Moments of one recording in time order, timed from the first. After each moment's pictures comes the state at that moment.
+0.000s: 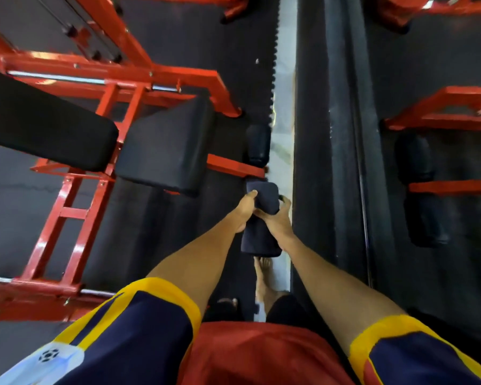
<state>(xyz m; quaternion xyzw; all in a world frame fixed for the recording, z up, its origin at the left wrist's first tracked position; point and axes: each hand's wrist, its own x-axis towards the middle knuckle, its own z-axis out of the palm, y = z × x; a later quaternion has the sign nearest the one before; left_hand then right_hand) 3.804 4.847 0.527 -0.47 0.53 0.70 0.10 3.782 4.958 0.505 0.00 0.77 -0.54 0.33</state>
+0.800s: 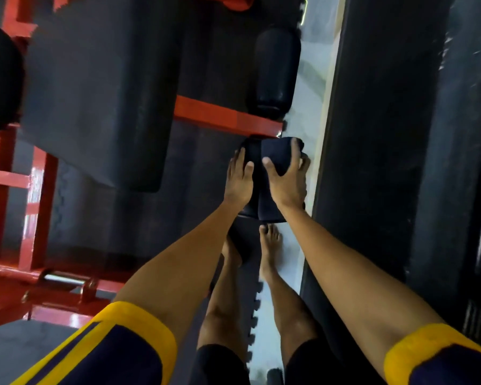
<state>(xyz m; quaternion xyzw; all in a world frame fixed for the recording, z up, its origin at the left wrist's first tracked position) 3.719 4.774 0.251 -0.47 0.69 0.55 0.06 3.642 4.872 0.261 -0.06 0.89 -0.36 0.27</state>
